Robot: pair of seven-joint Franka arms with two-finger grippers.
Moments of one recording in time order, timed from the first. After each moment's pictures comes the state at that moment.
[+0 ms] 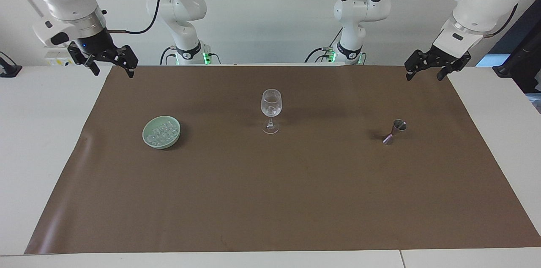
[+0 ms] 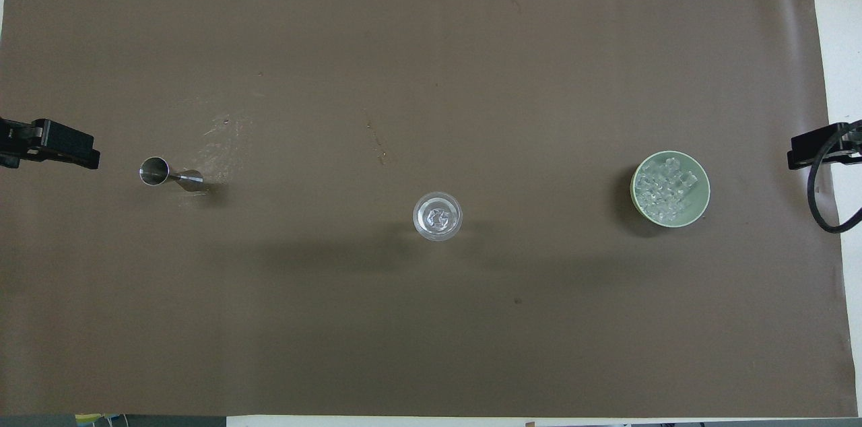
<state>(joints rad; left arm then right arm) -0.02 -0.01 -0.04 -1.58 0.00 1.49 0.04 0.01 -0.05 -0.06 -1.62 -0.09 1.52 -0.01</state>
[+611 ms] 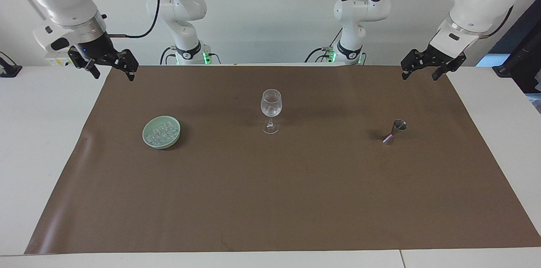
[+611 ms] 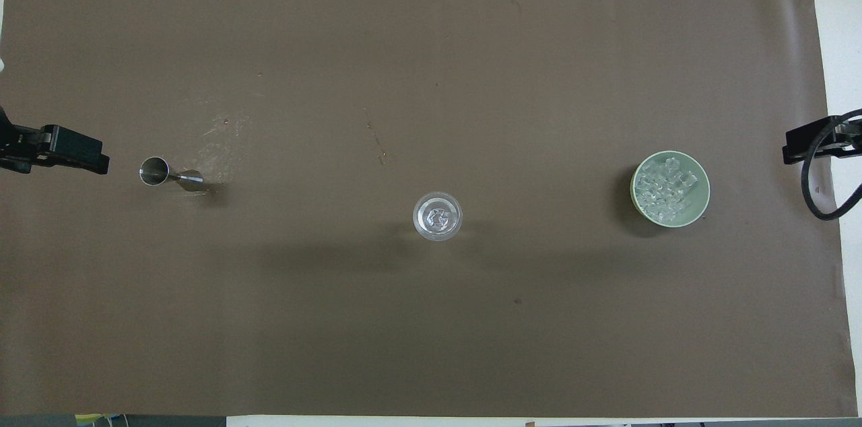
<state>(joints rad) -0.02 -0.02 -0.04 -1.60 -0.02 1.49 0.04 0.01 -0.02 -0.06 -1.60 -0.08 1.51 -0.01</state>
